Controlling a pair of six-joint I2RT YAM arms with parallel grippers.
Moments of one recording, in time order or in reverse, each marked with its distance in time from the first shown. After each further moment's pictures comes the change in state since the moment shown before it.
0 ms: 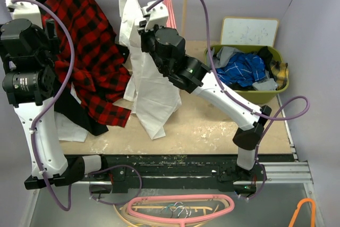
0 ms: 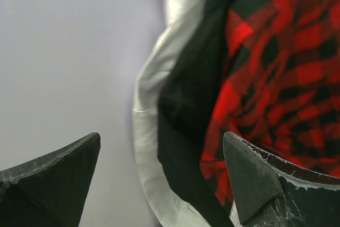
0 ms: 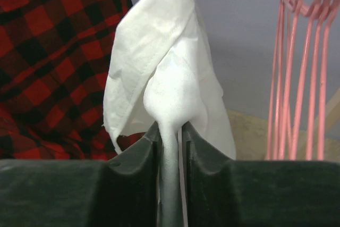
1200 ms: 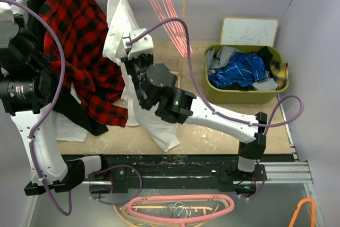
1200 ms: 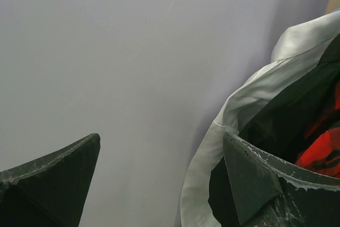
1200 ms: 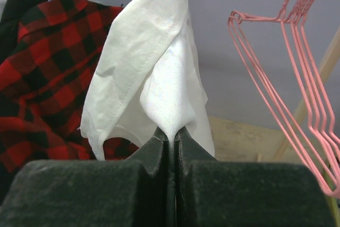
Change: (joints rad) left arm 0.000 -0.031 0.024 0.142 -0.340 0.060; right arm 0.296 -0.077 -0.201 0.412 0.345 -0.294
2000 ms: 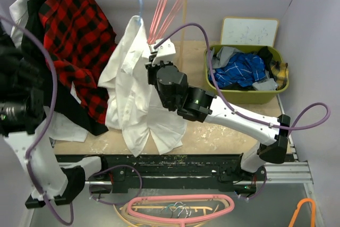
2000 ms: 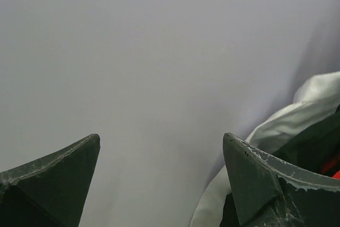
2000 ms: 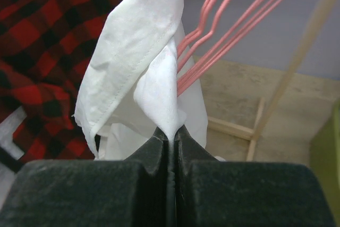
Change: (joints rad) left arm 0.000 -0.086 0.076 0.129 -0.048 0.115; right arm -0.143 -0.201 -0.314 -0.313 -0.222 0.407
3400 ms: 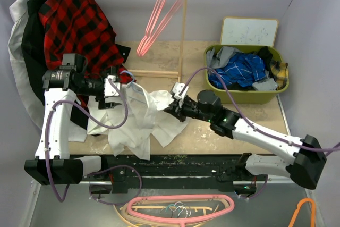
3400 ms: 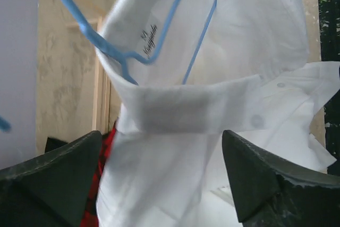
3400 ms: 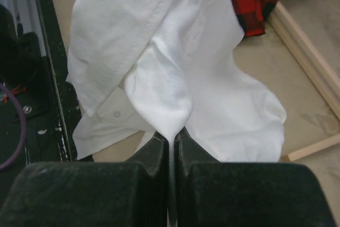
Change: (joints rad) left arm -0.082 0.095 -0.664 -0.808 1.921 1.239; right arm -0.269 -0.401 -0.903 0.285 -1.040 -0.187
